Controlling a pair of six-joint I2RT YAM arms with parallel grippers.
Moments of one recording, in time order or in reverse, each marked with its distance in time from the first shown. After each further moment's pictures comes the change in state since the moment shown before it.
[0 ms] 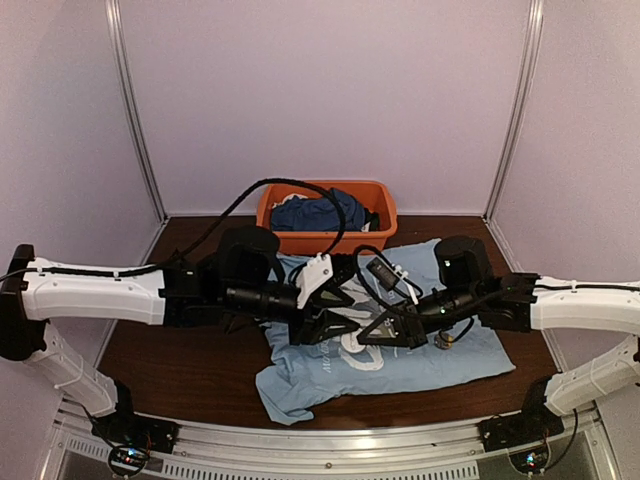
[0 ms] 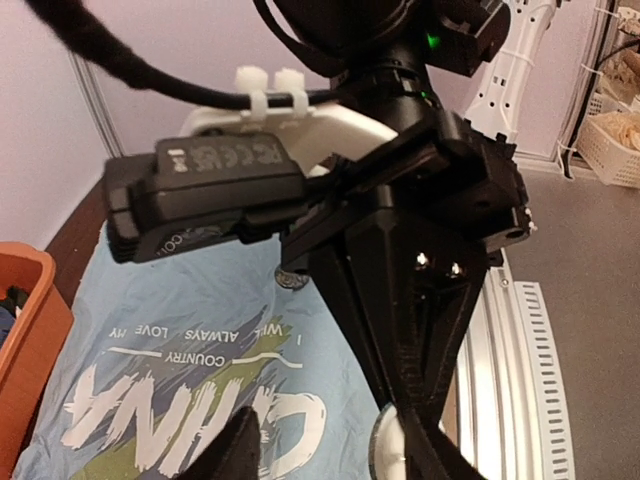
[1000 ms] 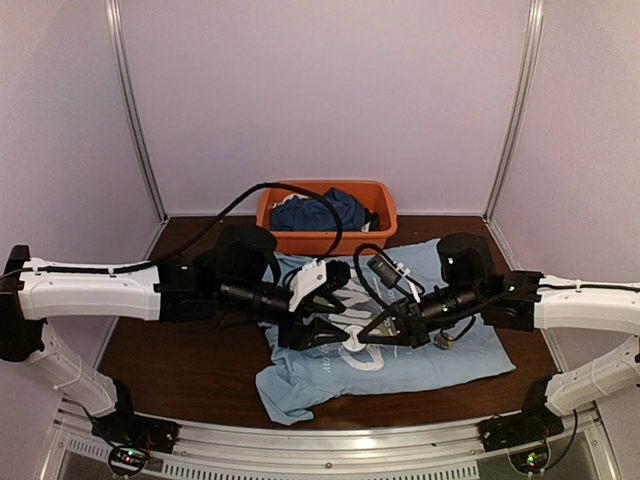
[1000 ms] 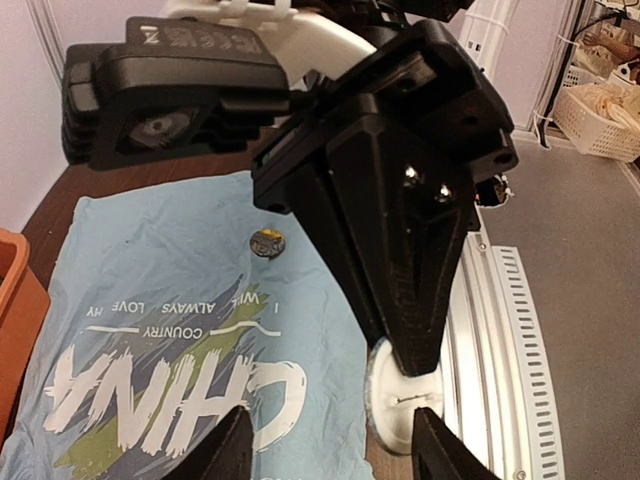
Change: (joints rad) left arm 0.031 -0.031 -0.006 -0.105 0.075 0.050; right arm 0.006 -0.018 0.016 -0.020 0.003 -0.021
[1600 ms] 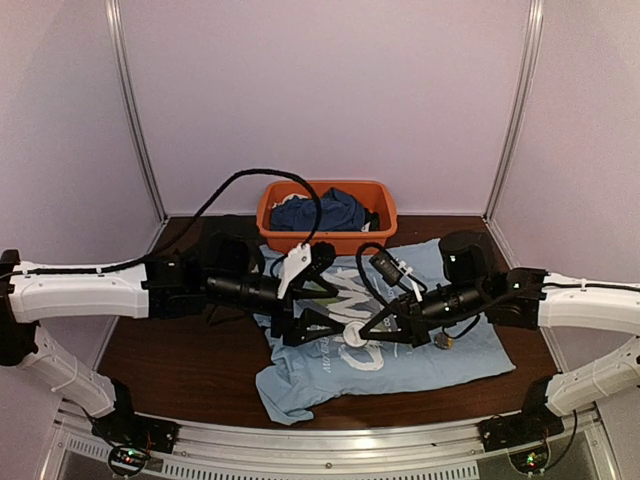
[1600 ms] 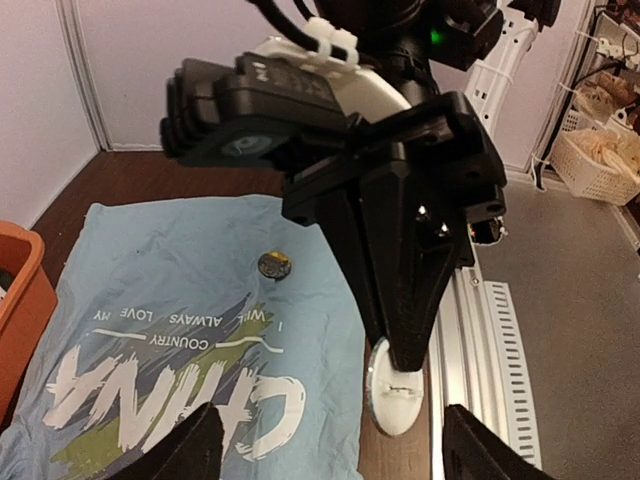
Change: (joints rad) left arm 0.051 -0.070 -0.044 0.074 0.047 -0.109; right arm 0.010 -0.022 0.023 -0.060 0.075 -0.096
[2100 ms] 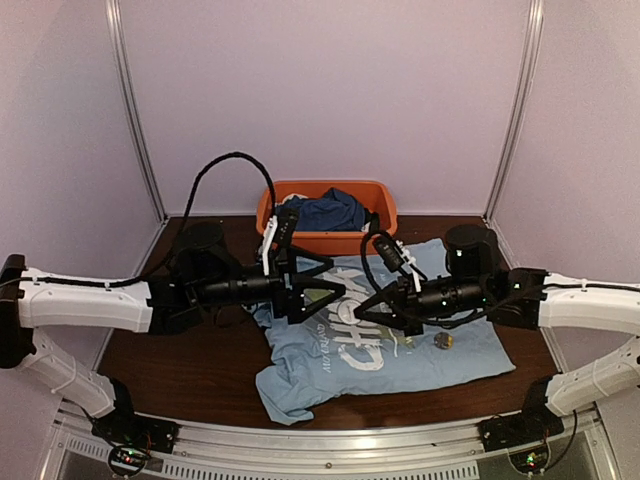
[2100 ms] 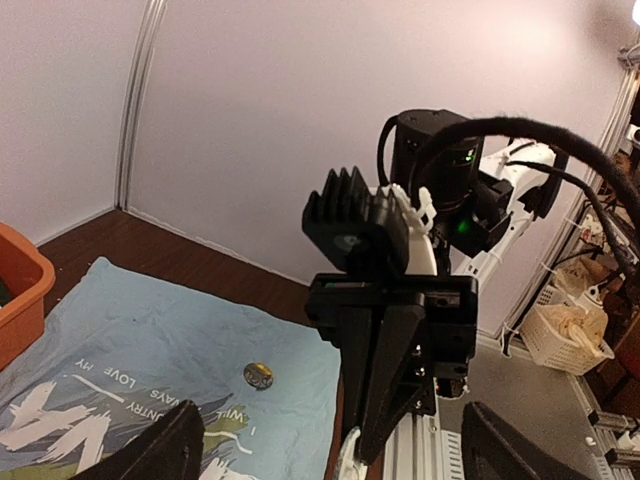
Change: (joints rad) left arm 0.042 0.016 -0.210 0.646 -0.017 -0.459; right arm 0.007 0.003 -0.007 0.180 0.127 -0.073
